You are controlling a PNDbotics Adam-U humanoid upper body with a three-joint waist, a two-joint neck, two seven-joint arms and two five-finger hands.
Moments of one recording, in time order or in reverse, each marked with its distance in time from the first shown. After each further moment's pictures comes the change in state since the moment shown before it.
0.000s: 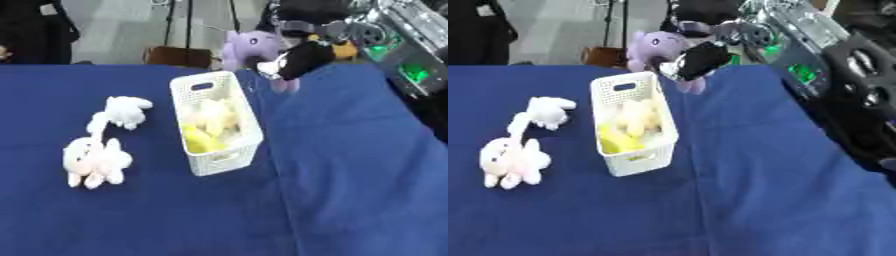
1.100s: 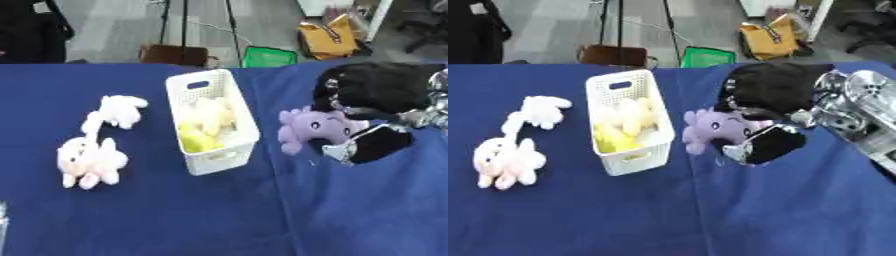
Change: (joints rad) left arm -0.002 0.001 0.007 0.000 -0.010 0.002 0.010; right arm 0.359 -0.393 0.029 -0.595 -0.111 0.052 0.024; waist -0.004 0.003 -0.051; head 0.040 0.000
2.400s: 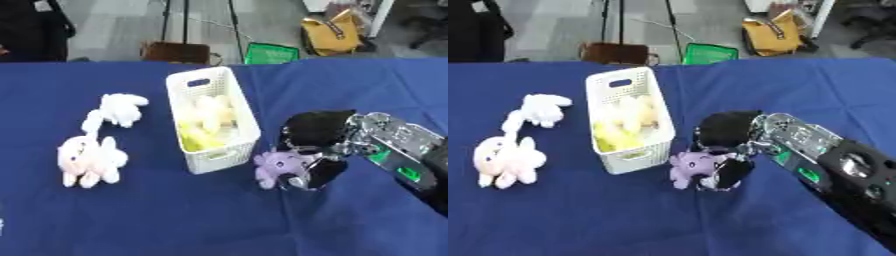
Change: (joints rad) left arm -0.006 -0.001 0.000 0.000 0.002 -0.002 -0.001; right arm -0.007 0.223 0.163 0.362 0.130 -0.146 -0.005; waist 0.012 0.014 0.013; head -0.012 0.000
